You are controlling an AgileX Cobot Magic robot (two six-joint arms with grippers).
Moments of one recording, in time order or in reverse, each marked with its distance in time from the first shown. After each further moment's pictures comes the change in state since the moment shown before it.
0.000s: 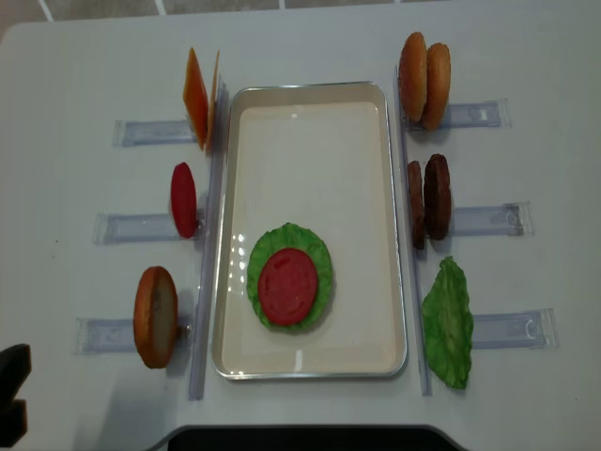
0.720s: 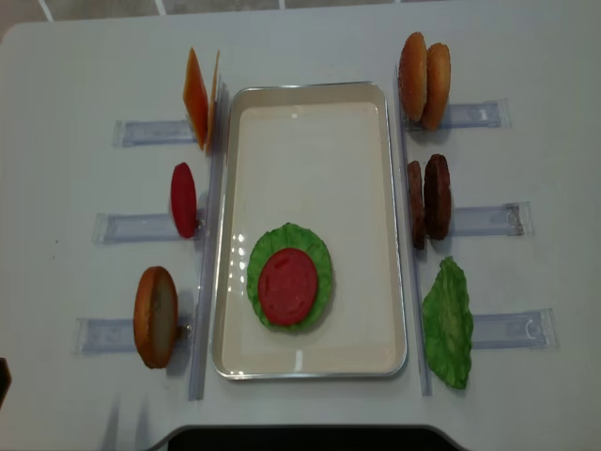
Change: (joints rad) left arm 0.000 -0.288 0.035 -0.002 -0.021 -0.001; right arm 0.000 0.000 0.000 0.000 0.000 0.000
